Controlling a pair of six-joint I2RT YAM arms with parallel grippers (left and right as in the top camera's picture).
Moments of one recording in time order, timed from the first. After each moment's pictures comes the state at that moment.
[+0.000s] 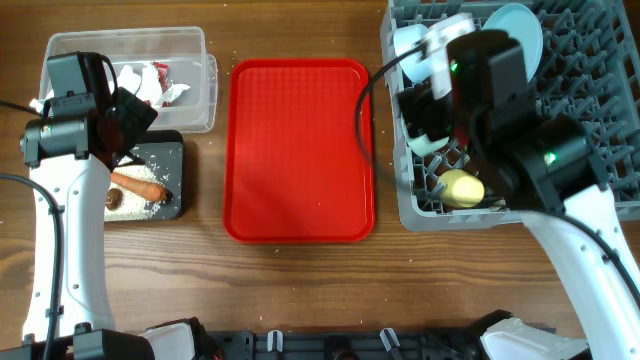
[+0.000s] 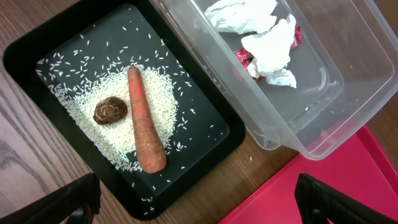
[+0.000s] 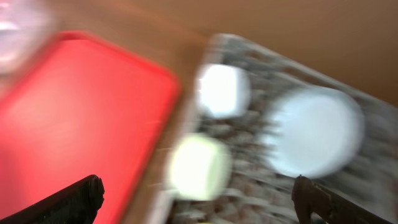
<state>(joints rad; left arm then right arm) 0.18 1.44 1.37 -1.01 -0.21 -0.74 0.47 1.36 1.63 -1.02 0.20 -0.11</state>
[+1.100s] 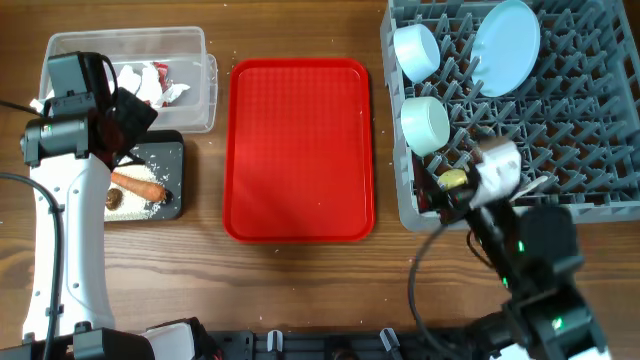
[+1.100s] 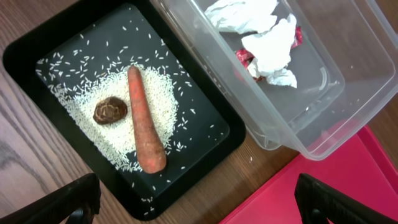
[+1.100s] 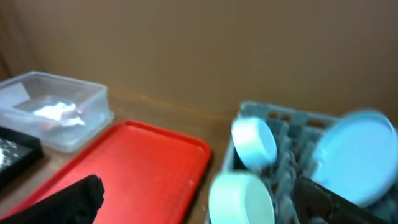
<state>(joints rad) 0.18 1.45 1.37 -1.01 -0.21 -0.74 0.35 0.55 0.60 -0.21 -0.01 -0.03</state>
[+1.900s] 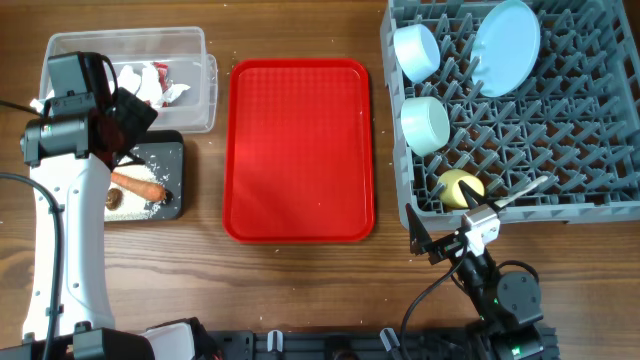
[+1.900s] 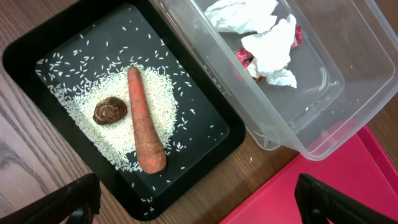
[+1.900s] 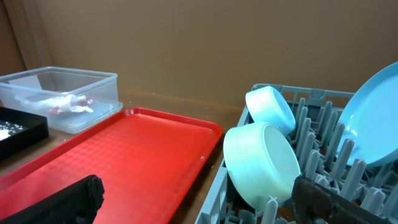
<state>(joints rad) 0.18 1.45 1.37 -1.01 -0.21 -0.74 0.32 0.02 0.01 0.01 -0.09 0.00</state>
